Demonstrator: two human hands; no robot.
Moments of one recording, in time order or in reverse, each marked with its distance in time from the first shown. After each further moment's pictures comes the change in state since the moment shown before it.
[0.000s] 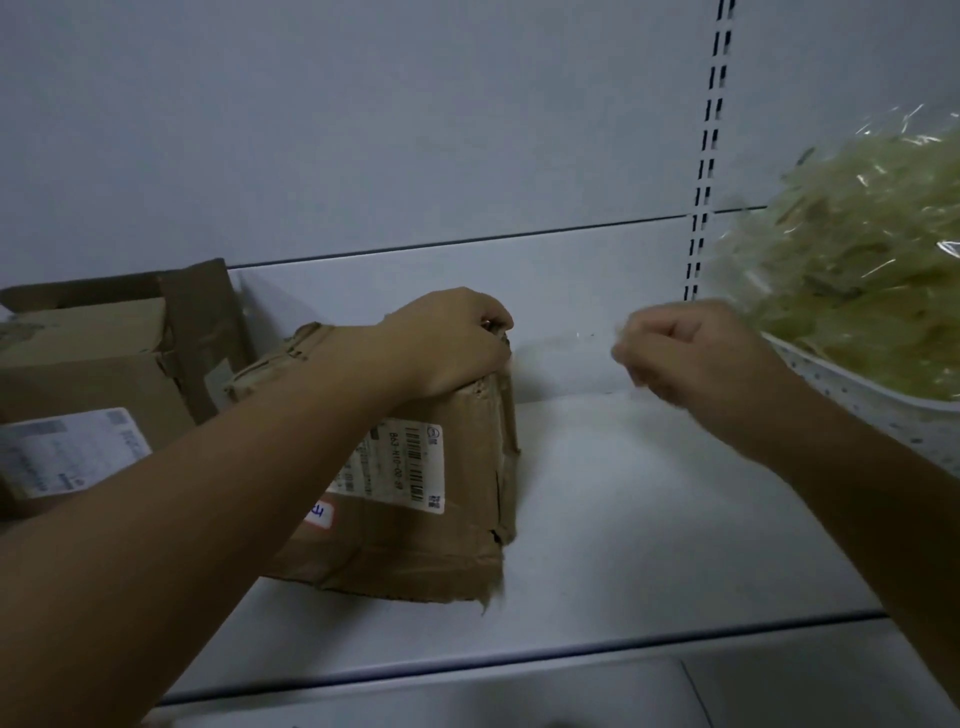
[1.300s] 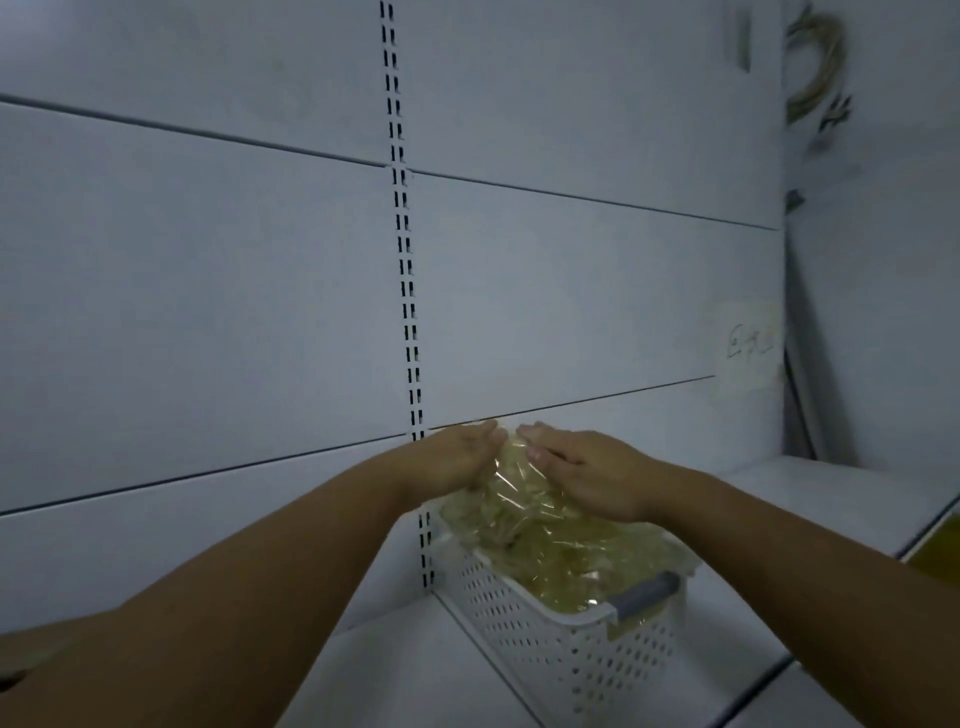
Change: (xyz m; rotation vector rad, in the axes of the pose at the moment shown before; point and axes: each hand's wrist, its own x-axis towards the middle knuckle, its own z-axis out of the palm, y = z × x) left_hand 0.140 0.177 0.048 -0.440 -0.281 0.385; right_hand 0.011 0.028 -0.189 -0.820 -0.072 0.273
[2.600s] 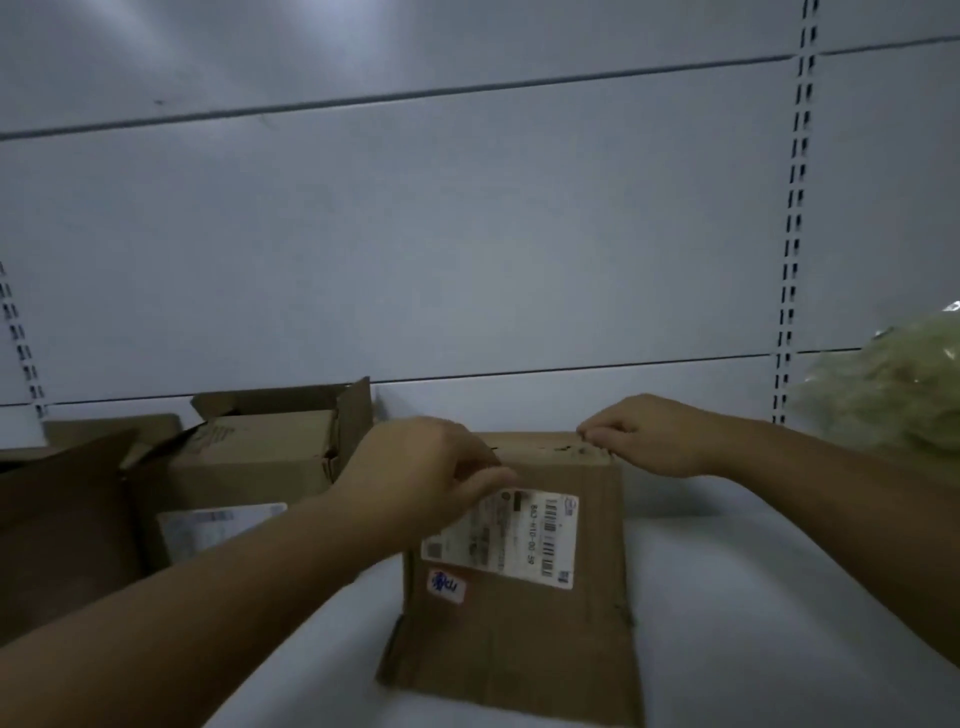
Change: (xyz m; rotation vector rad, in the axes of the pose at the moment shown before) left_hand -0.320 -0.096 -0.106 0.800 0.426 -0.211; right_hand 0.069 -0.228 0.113 0.052 -0.277 -0.459
